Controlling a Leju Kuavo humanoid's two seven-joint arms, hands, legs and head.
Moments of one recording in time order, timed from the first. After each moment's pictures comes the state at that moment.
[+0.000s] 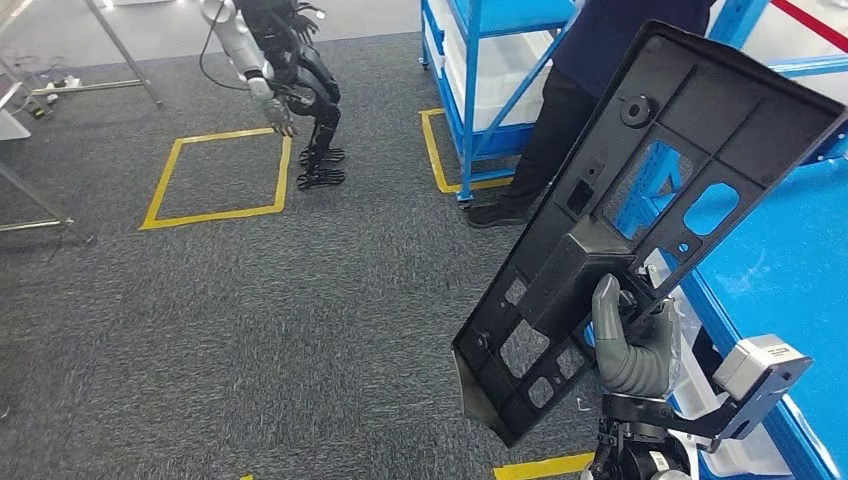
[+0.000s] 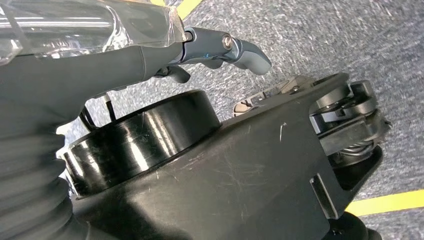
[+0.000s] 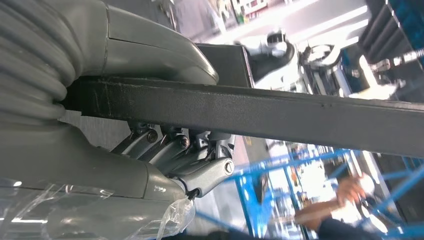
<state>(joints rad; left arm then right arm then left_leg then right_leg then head) -0.10 -0.10 -0.91 -0.25 0.47 0.24 0.00 0.01 -0.22 0.42 -2.18 -0.34 -0.67 -0.12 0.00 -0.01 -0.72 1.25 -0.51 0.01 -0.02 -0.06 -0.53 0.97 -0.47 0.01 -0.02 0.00</state>
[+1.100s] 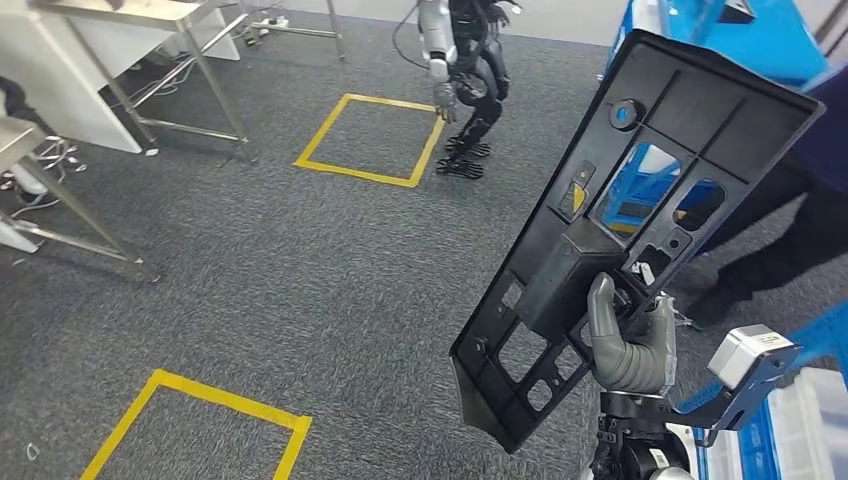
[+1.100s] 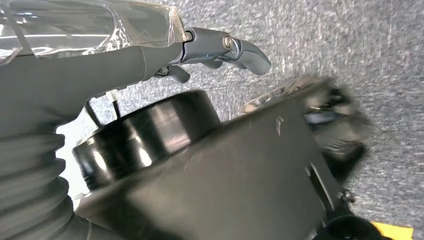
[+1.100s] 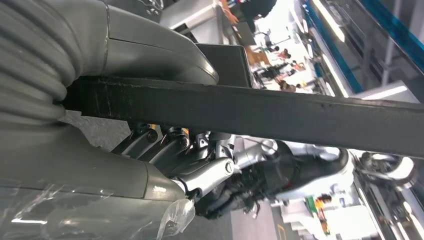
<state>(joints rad) -0.10 -0.10 -0.91 -0.24 0.46 0.24 0.00 0.02 -0.22 0.40 -2.19 -0.34 -0.67 -0.07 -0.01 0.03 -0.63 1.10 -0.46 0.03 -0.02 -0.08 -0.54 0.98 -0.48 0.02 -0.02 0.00</state>
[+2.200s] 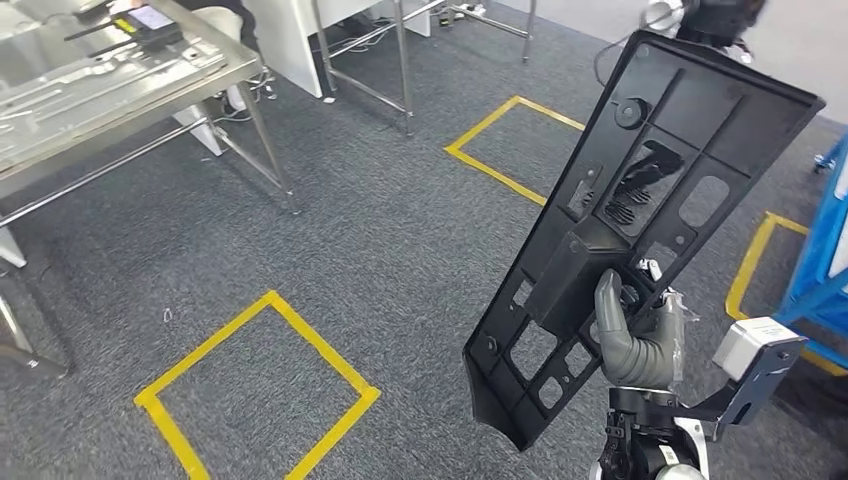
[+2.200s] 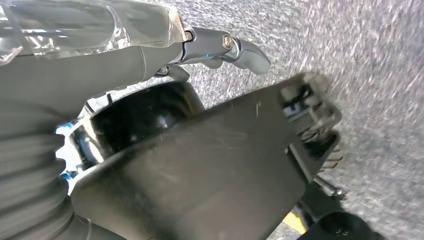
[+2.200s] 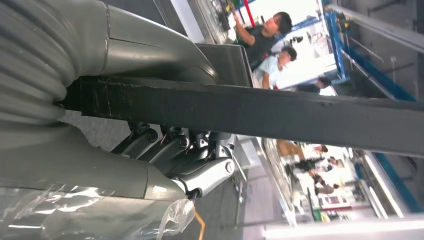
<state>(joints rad) -0.10 -0.13 -0.91 -0.24 0.46 0.25 0.00 0.02 -0.23 0.37 -2.19 -0.31 -0.67 -0.03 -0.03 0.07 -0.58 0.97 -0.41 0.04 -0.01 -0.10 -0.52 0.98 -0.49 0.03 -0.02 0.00</state>
